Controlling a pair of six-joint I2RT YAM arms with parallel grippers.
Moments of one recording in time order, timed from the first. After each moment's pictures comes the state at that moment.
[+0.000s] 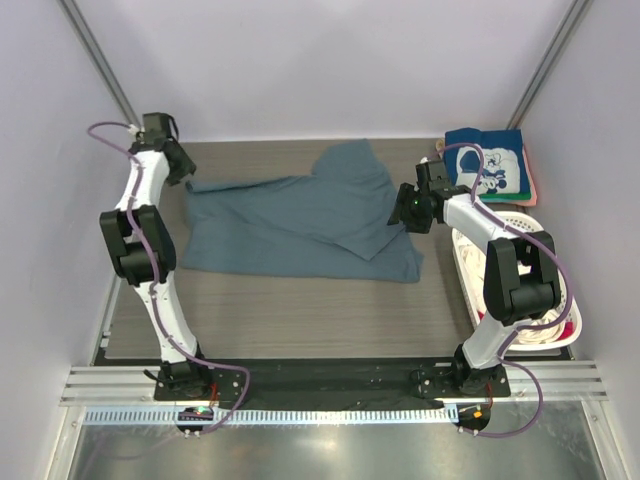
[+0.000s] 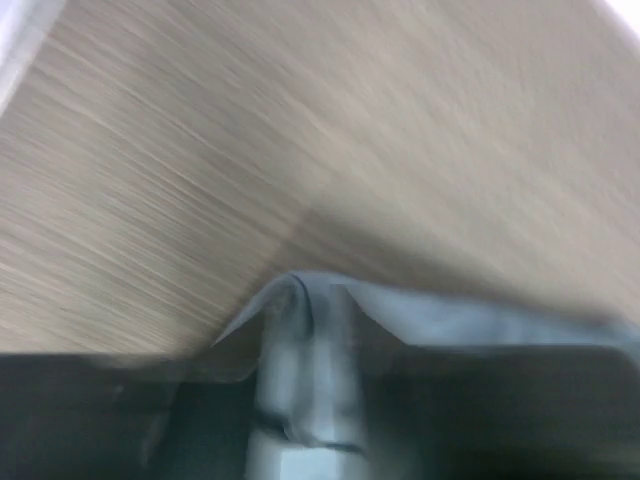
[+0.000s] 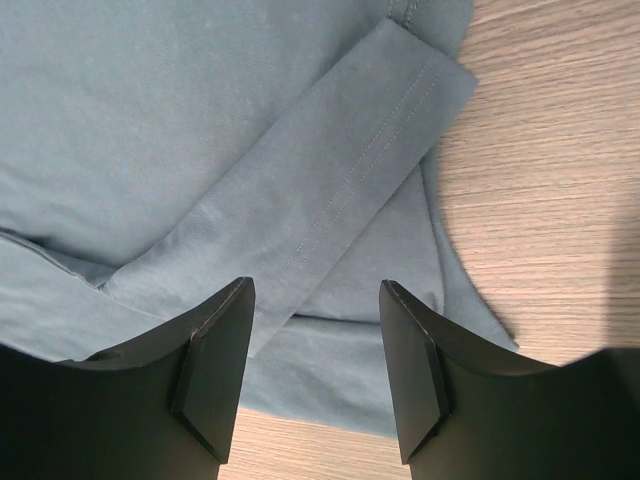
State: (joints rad) left arm 0.13 2.11 1.88 -0.67 -0.10 -0.47; right arm 0.19 1.71 1.19 -0.46 -0.10 0.49
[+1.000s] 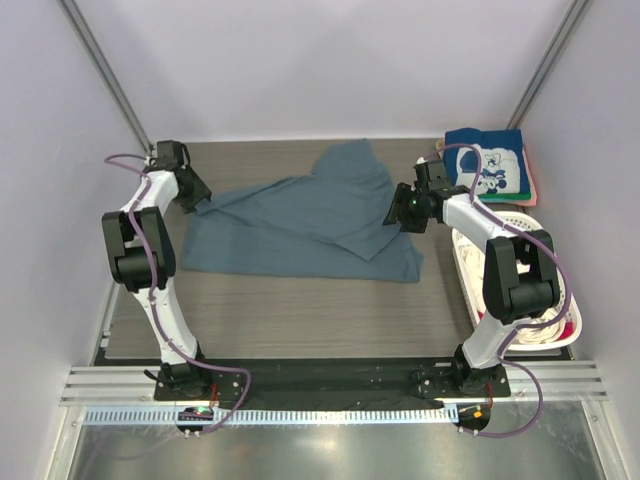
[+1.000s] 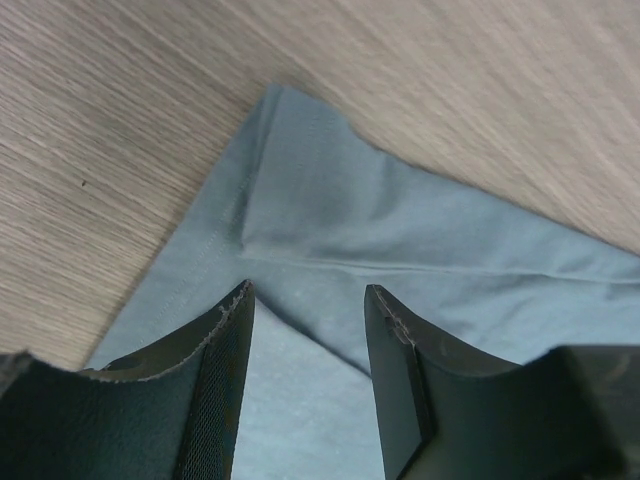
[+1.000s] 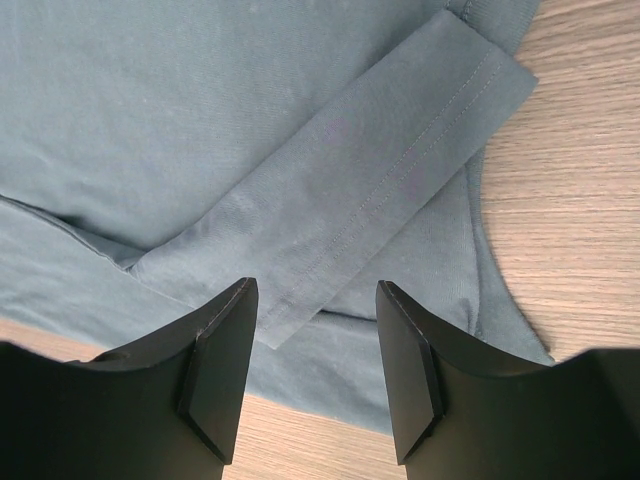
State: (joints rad) left arm 0.14 2.03 1.59 -0.55 -0.02 -0.56; right arm 0.19 1.72 1.19 -0.44 -0.18 0.49
